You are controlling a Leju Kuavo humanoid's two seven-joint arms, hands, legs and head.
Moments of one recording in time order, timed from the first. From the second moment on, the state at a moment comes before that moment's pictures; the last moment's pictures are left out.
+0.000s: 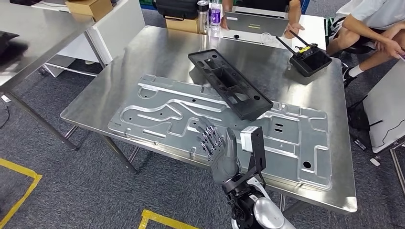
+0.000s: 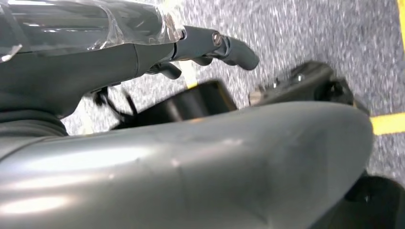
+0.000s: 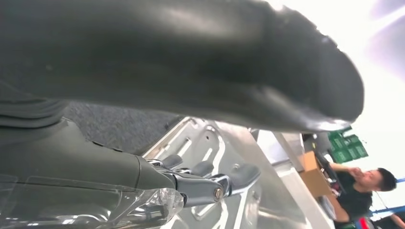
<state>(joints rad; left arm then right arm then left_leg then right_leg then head) -0.12 -0.06 -1.03 -0.24 0.77 0.19 -0.05 -0.28 -0.08 0.74 -1.77 -0.72 -0.38 -0.08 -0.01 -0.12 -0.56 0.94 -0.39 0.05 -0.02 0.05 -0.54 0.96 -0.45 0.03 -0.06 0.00</state>
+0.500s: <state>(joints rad) -0.12 -0.06 -1.04 -0.24 0.74 0.20 -0.01 -0.28 -0.08 0.74 -1.77 -0.72 -0.38 -0.07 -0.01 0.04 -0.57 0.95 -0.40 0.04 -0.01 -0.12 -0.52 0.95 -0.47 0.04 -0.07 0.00</state>
